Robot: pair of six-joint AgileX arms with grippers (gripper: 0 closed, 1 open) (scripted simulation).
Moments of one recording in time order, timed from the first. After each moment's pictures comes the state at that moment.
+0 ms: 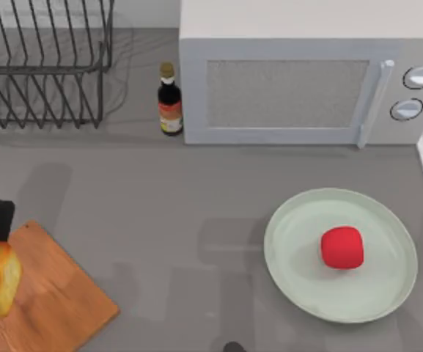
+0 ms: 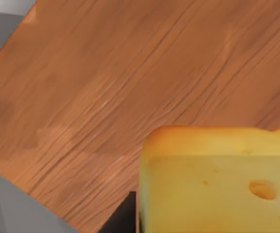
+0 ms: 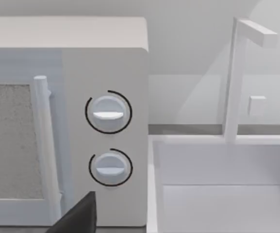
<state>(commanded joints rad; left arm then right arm) -0.13 1.42 0.88 -1.07 0.00 -1.64 0.00 0.00 0.00 0.00 0.00 0.00</state>
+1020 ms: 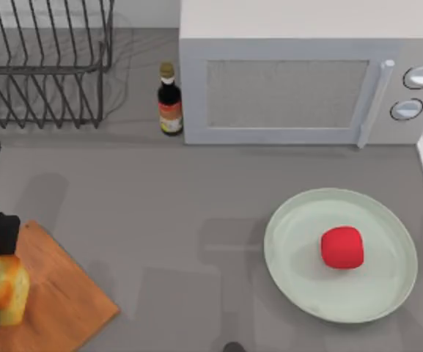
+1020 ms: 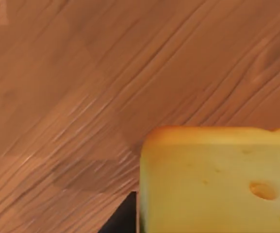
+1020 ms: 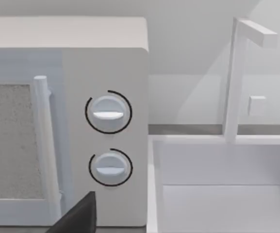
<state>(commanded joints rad) -0.12 1.45 0.75 -0.88 0.01 -1.69 0.00 0.00 0.00 0.00 0.00 0.00</state>
